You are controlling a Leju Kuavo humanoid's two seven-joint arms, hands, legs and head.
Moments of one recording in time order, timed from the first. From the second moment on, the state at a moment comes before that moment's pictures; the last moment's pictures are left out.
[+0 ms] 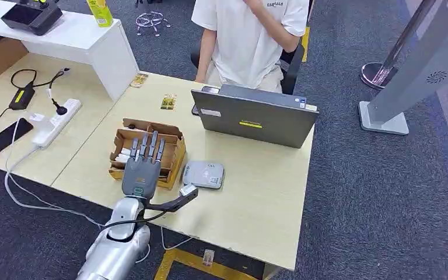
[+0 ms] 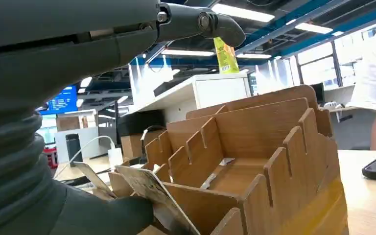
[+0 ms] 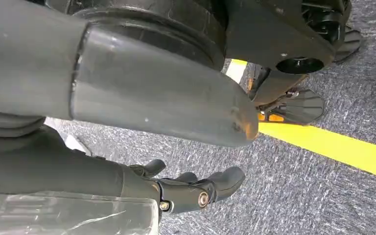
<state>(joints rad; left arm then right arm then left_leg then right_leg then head) -0.34 -0.10 -0.22 -0.86 -1.51 0.67 0.01 -0.09 0.03 0.92 -0.14 -0.85 -0.23 -0.07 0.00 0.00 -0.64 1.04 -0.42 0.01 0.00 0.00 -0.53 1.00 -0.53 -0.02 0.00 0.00</state>
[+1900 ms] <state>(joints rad) -0.40 0.10 -0.45 -1.65 -1.31 0.37 0.00 -0.09 0.03 0.94 -0.14 -0.97 -0.24 -0.12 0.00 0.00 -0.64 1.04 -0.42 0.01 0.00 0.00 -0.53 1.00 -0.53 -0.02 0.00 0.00</state>
